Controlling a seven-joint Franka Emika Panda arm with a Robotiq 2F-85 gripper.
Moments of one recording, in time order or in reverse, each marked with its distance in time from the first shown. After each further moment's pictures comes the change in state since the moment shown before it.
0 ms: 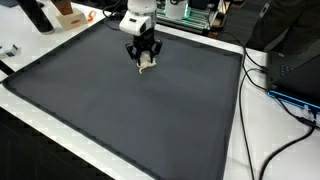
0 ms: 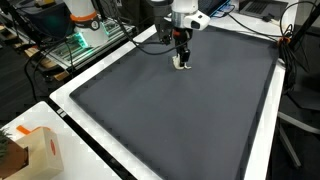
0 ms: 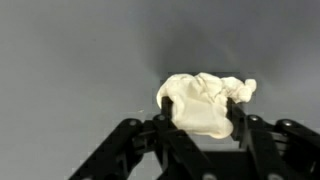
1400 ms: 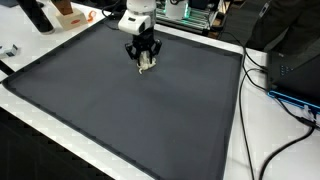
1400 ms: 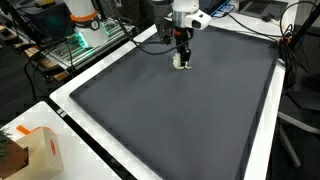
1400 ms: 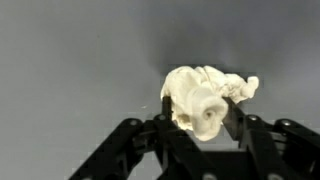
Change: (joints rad) arm -0.014 0.000 0.013 0.007 0.000 0.000 0.000
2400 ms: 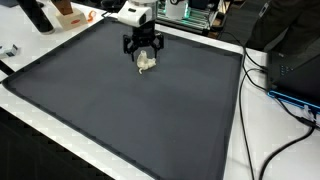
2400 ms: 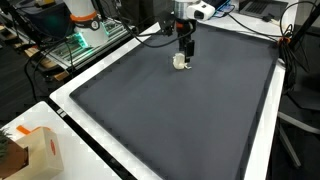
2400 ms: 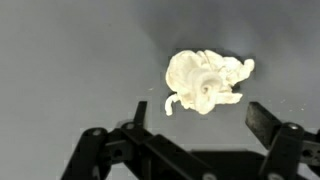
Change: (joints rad) arm 0.010 -0.051 0.002 0.000 -0.033 -0.020 0.059
